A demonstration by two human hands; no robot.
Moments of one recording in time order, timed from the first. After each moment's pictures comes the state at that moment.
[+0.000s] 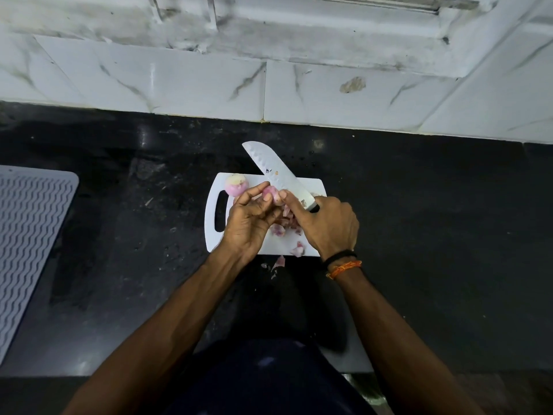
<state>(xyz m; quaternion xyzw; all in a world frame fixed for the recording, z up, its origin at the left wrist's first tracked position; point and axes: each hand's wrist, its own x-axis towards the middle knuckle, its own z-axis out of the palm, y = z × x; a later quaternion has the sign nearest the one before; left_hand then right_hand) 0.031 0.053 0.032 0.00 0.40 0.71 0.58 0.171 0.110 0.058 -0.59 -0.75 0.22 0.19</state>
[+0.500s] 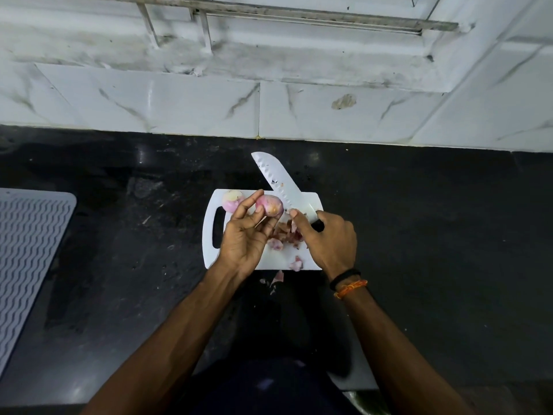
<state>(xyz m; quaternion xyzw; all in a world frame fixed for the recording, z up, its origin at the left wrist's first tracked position) 0.030 0.054 0.039 -0.03 0.35 0.72 0.59 0.183 0.115 0.049 -0.58 -0.73 0.28 0.21</state>
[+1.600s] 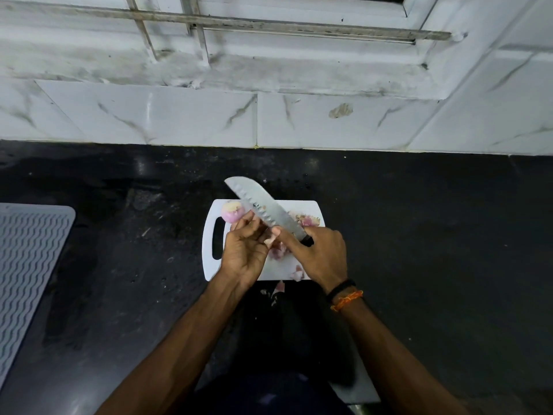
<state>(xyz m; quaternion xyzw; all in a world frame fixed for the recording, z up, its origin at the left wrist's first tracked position) 0.031 0.057 0.033 -0.04 0.34 0.72 0.60 0.175 0.108 0.041 -0.52 -0.77 0.28 0.24</state>
